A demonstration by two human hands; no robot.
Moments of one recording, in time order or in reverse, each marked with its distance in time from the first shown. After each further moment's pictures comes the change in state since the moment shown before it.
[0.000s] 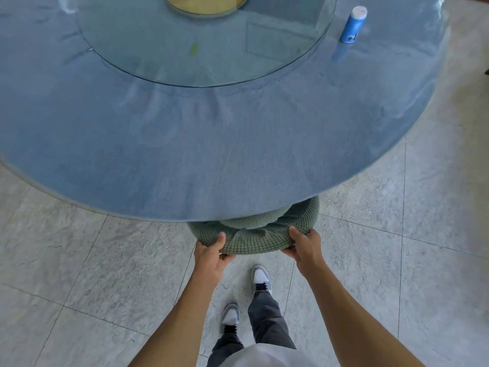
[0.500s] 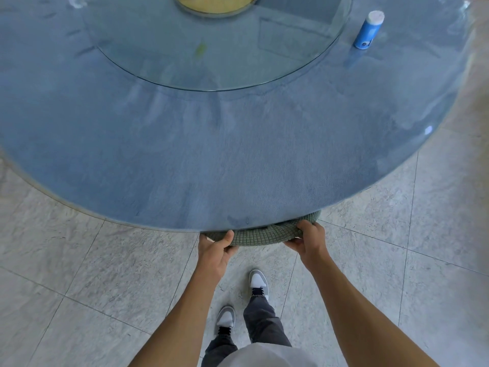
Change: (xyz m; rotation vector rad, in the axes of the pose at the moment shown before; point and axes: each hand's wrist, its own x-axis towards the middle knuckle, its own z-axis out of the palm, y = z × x) left_hand 0.016 0.005 0.044 -0.016 -0.045 0.082; right_hand 0.046 -0.047 0.004 0.001 -0.058 0.046
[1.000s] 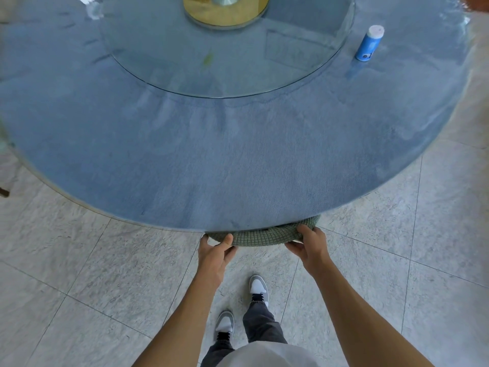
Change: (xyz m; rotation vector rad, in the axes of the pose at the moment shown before) left_hand -0.019 -0.002 0.000 0.093 0.047 0.046; right_hand -0.008 -0.004 -0.006 -0.079 -0.022 -0.007
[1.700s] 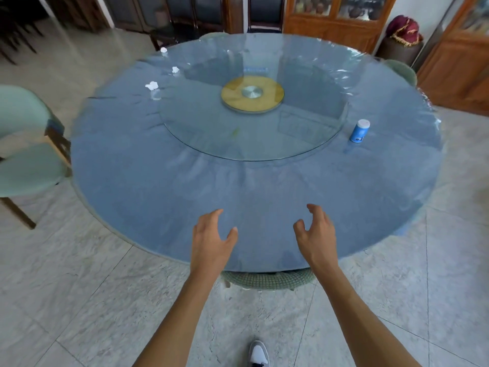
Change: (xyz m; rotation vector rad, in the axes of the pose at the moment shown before) left_hand -0.096 0.122 0.038 1.043 0.204 0.978; right_hand -0.104 -0.116 0.056 -0.844 0.158 -1.025
